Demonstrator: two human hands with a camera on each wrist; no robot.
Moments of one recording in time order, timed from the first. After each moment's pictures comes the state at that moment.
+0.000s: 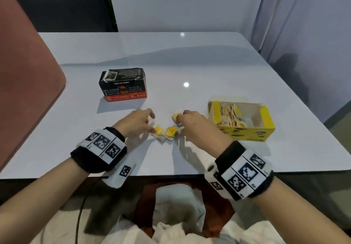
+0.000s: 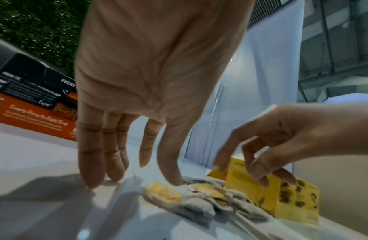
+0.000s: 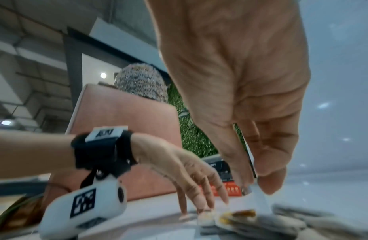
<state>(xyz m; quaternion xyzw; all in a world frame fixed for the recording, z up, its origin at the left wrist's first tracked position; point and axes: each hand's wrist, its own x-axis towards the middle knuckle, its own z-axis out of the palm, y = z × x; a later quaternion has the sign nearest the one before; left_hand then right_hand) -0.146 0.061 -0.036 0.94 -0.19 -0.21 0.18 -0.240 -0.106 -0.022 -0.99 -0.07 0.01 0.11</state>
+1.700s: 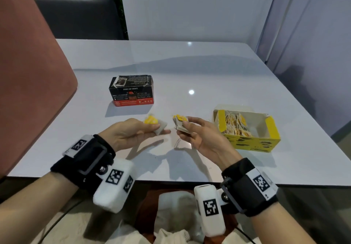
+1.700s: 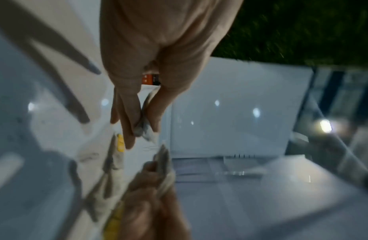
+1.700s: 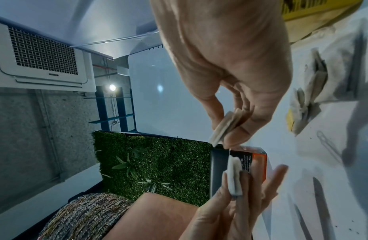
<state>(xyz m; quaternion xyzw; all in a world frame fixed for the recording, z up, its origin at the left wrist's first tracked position) -0.180 0.079 -0.005 0.54 0.07 -0.38 0.75 -0.247 -0.103 -0.025 -0.47 0.14 0.05 0.87</state>
